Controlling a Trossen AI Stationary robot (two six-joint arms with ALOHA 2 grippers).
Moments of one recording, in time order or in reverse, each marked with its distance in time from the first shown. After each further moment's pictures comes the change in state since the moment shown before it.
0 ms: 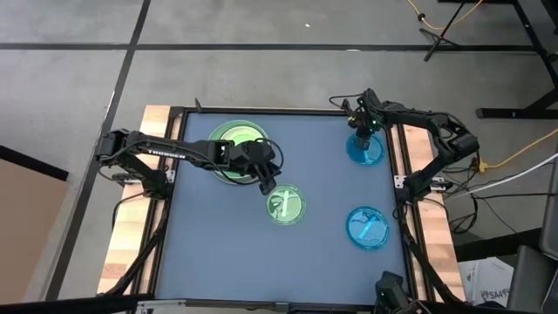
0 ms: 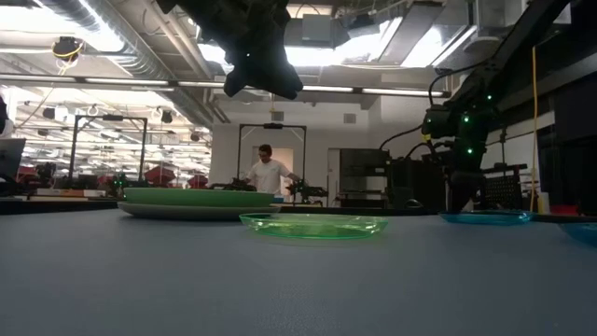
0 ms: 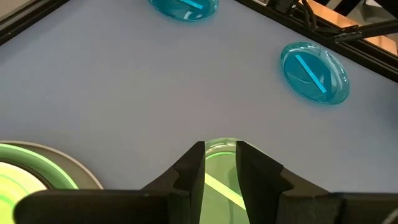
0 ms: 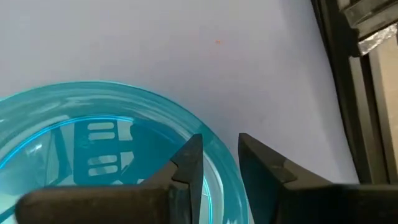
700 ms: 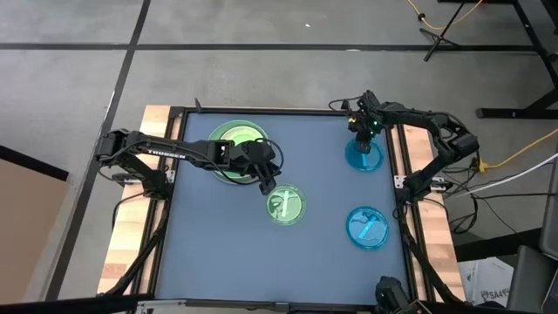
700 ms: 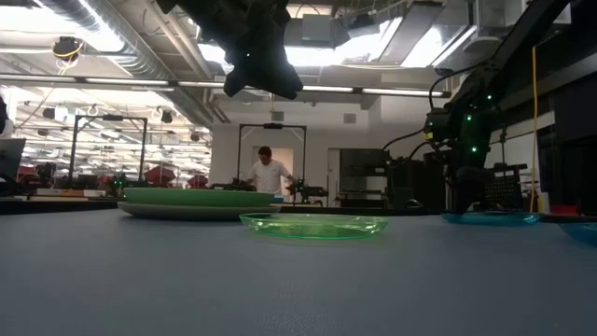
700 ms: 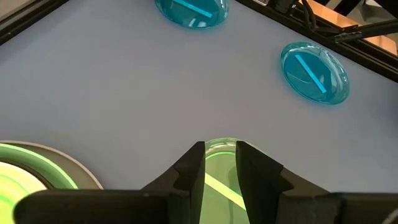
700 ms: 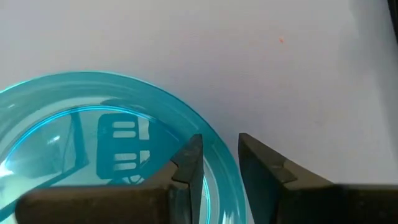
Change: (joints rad) left arm 0.000 0.000 0.000 0.000 0.000 0.000; right arm 0.000 0.000 0.000 -0.083 -0.111 -0.031
